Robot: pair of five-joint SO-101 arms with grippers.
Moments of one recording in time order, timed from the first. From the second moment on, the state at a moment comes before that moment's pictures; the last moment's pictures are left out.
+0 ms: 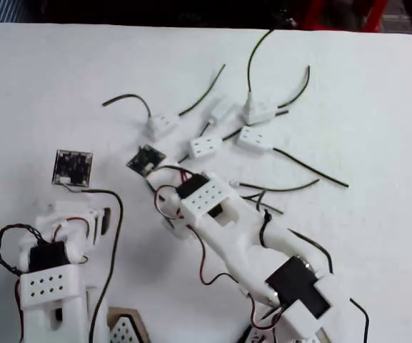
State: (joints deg) left arm -19.2 -67.5 81.1 51.9 -17.9; right arm -43.9 3.7 32.8 57.1 12.4
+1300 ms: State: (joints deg) left arm -19.2 -67.5 81.1 51.9 -17.9; right arm -40.7 -4.1 33.5 61.4 12.4
